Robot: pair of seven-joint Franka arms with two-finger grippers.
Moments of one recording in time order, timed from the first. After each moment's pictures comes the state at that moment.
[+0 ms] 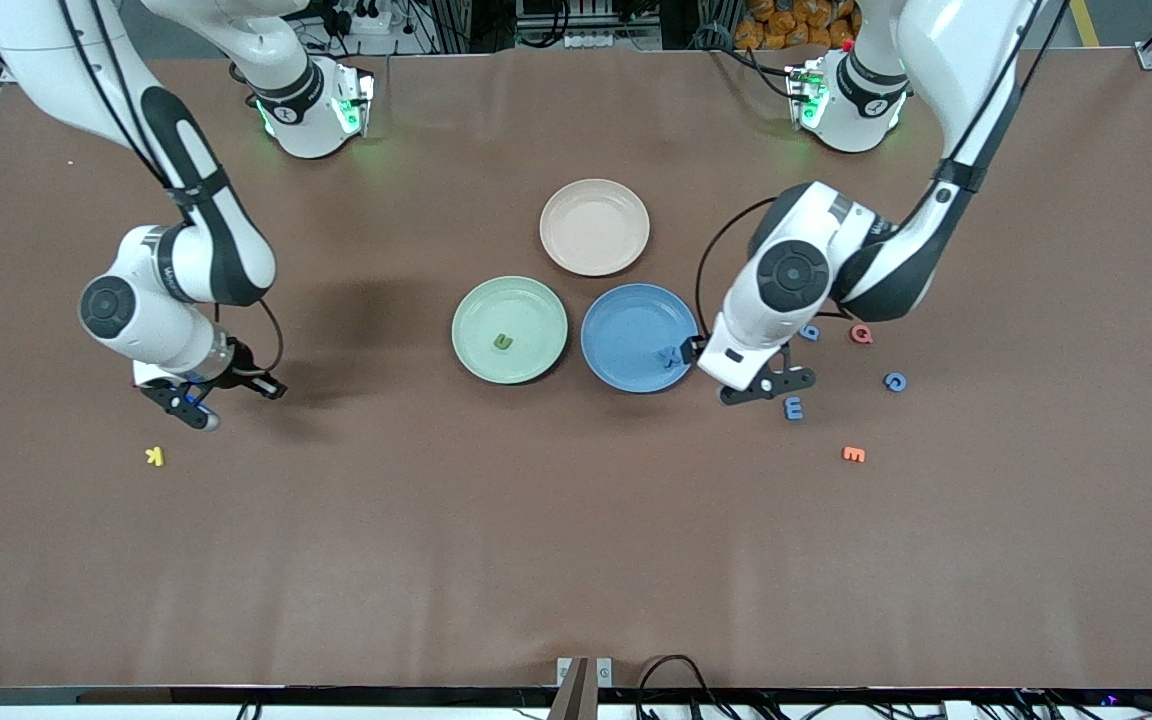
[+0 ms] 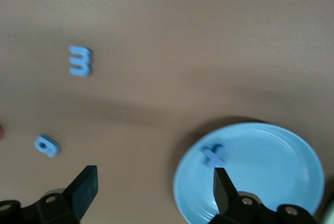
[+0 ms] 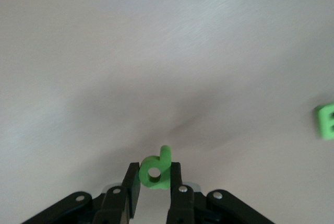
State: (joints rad) left arm -0.15 0.45 -0.41 -1.81 0.15 2.10 -0.81; right arm 0.07 0.36 -0.04 -2.19 0.12 2.52 0.49
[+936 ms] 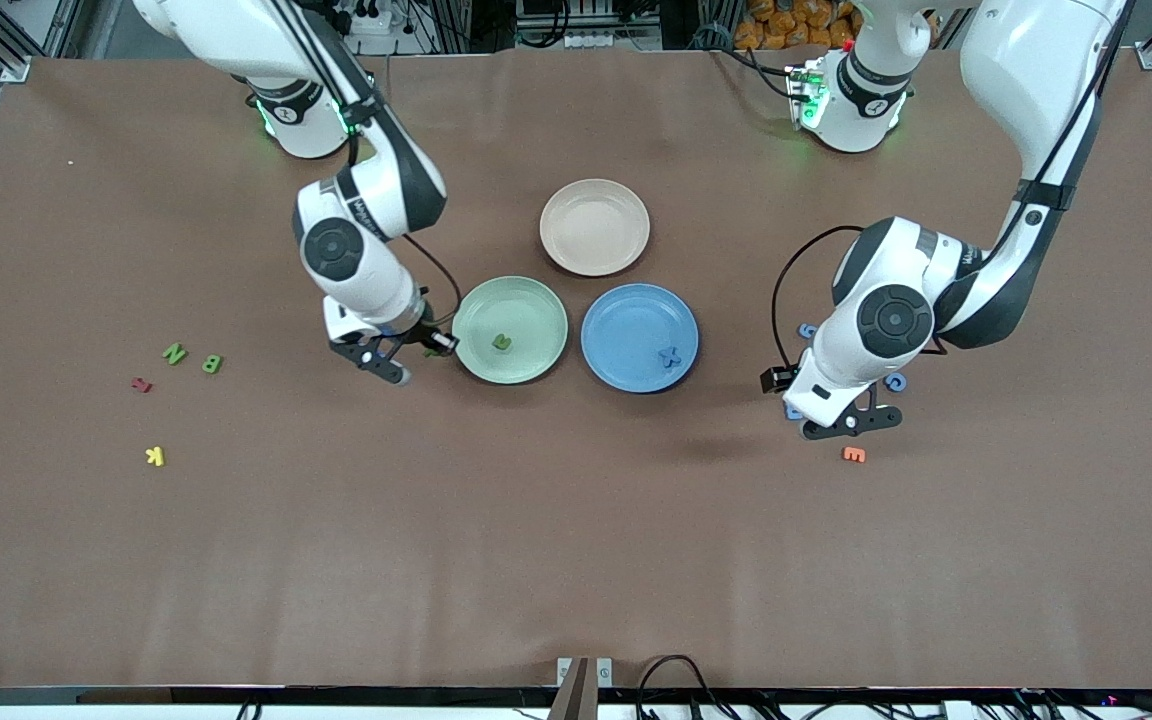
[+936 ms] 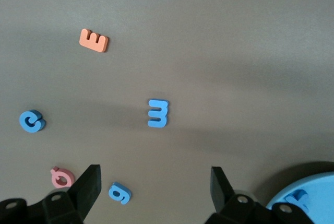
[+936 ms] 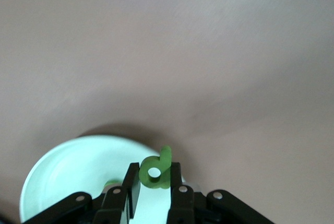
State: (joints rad) left arm 0.02 0.46 -0.41 -1.82 0.23 2.10 -0.64; right arm 0.60 0.34 -0.08 -2.12 0.19 2.45 0.90
